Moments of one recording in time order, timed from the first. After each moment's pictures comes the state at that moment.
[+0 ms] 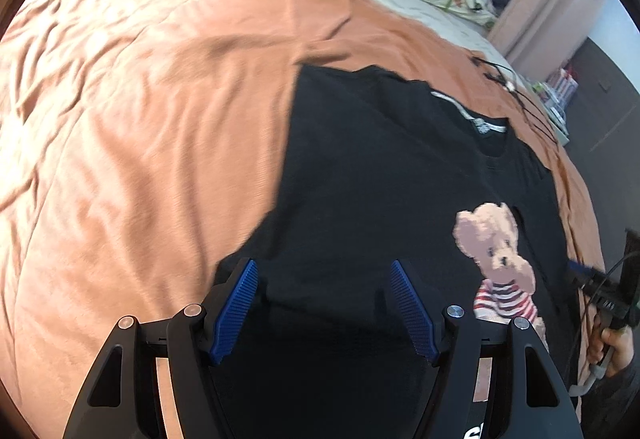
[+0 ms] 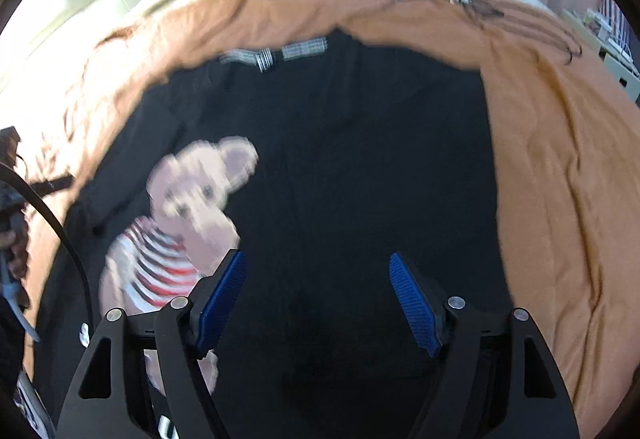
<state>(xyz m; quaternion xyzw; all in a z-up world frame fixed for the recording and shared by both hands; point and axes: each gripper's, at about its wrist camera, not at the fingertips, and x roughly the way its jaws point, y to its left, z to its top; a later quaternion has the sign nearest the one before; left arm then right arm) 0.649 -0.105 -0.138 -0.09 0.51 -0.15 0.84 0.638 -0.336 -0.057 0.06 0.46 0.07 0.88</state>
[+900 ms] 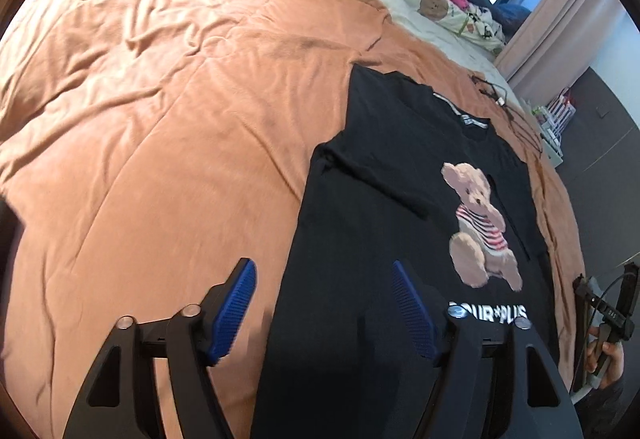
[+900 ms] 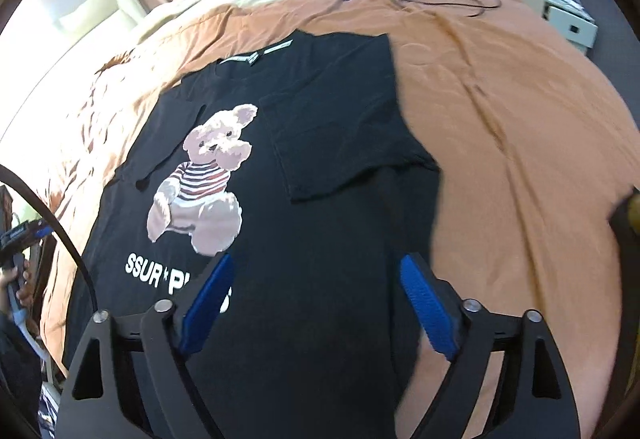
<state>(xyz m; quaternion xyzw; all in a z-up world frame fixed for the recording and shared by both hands) 0.491 -0.014 -0.082 -0.13 0.49 -0.12 0.85 0.440 -0.372 0.012 0.12 0.42 0.02 0.90</state>
